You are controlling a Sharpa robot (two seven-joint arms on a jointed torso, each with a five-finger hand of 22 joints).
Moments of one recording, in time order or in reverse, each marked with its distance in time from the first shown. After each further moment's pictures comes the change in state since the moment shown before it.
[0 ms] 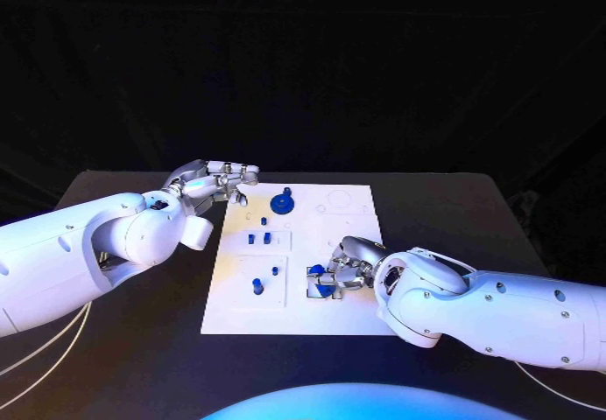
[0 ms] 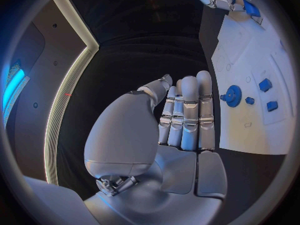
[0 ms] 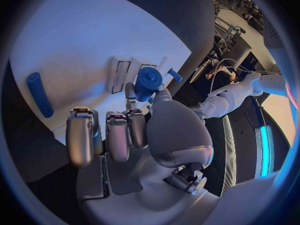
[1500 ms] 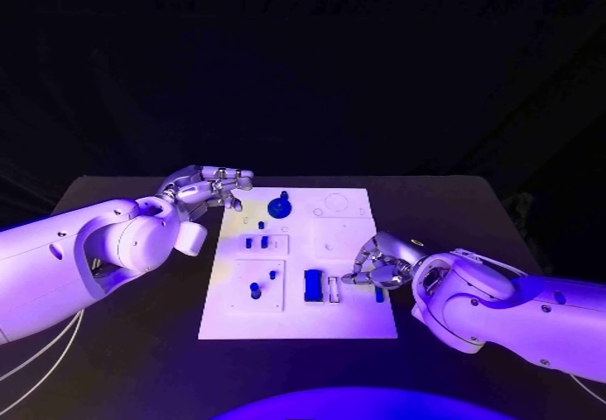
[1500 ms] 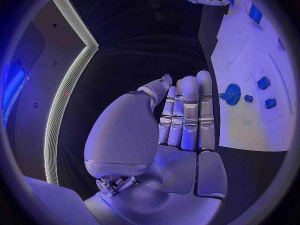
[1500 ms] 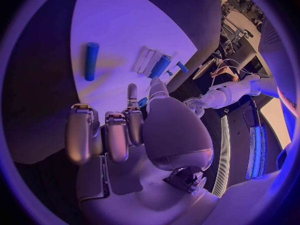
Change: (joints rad) left arm 0.000 -0.006 -0.002 0.000 0.001 0.002 -0.004; left_hand 0.000 0.000 -0.006 0.000 0.000 0.000 0.000 0.000 -0.001 0.000 0.000 0.000 0.001 0.000 0.000 0.000 -0.002 0.000 0.000 0.000 -0.004 -0.002; right arm 0.005 -0.205 0.000 0.090 -0.064 -0.047 0.071; right_hand 0.121 -0.032 0.012 -0.092 -0.073 -0.052 0.001 -0.020 0.023 -0.020 0.020 -0.068 0.007 -0.002 0.003 -0.011 0.000 0.000 0.000 0.000 -0.070 0.000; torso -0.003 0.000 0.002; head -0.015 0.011
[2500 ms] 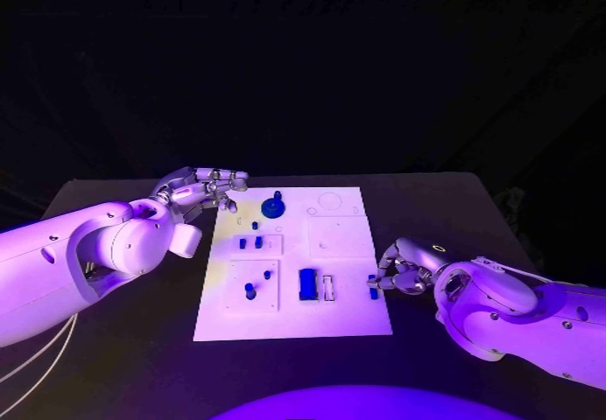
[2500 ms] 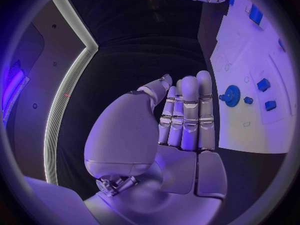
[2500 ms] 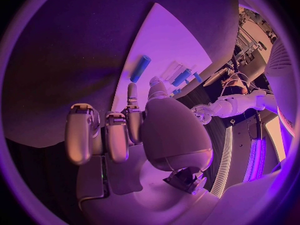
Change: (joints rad) left arm -0.001 -0.002 -0.005 0.000 0.000 0.000 0.000; left_hand 0.000 0.000 0.000 0.000 0.000 0.000 0.000 0.000 -0.001 -0.007 0.000 0.005 0.001 0.000 0.000 0.000 -0.002 0.000 0.000 0.000 0.000 -0.001; right arm -0.052 -0.092 -0.006 -0.003 -0.144 0.003 -0.033; right_hand 0.017 0.000 -0.045 0.037 0.034 0.038 -0.002 -0.023 -0.016 -0.003 0.003 -0.030 0.100 0.002 0.005 -0.001 0.000 0.000 0.000 0.008 0.008 0.000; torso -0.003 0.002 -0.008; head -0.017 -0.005
